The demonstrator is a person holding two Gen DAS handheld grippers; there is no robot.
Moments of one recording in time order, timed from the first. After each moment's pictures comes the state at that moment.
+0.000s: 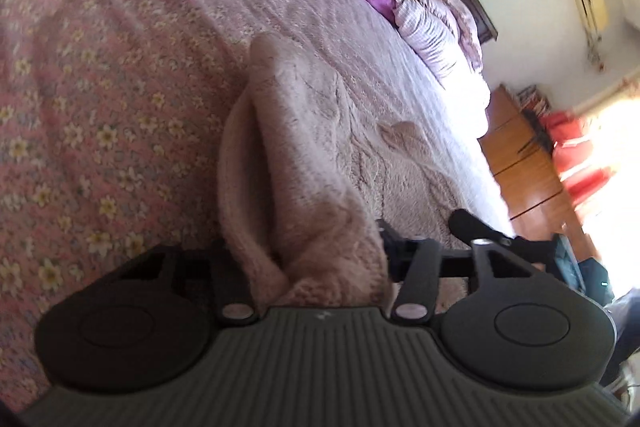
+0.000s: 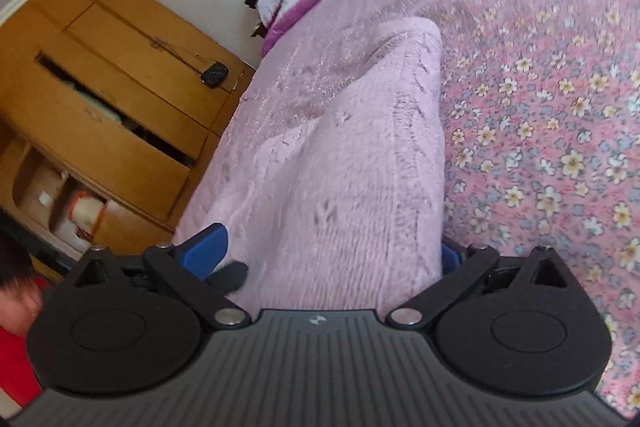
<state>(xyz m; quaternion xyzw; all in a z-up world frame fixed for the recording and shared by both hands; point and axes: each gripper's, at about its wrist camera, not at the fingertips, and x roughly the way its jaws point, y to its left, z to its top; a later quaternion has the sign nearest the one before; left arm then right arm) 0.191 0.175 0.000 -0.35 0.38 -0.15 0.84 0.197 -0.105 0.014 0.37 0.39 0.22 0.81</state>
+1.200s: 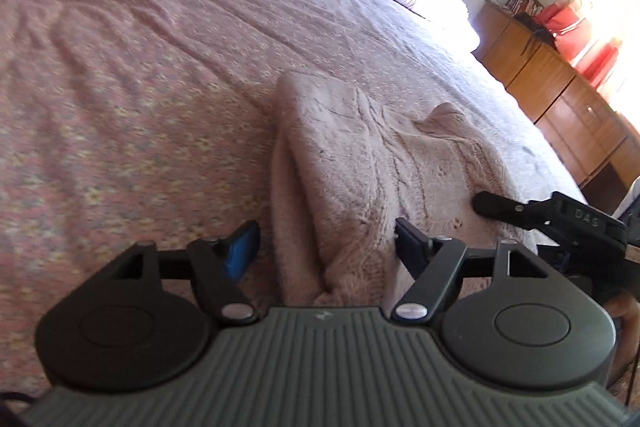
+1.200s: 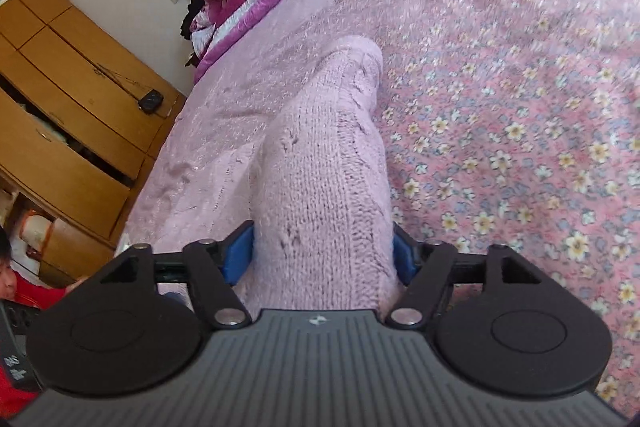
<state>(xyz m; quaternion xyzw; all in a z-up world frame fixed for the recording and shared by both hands) 0.023 0.065 0.037 -0.16 0.38 -0.16 0.90 -0.026 -0.220 0.042 0.31 0.36 0.10 0.87</state>
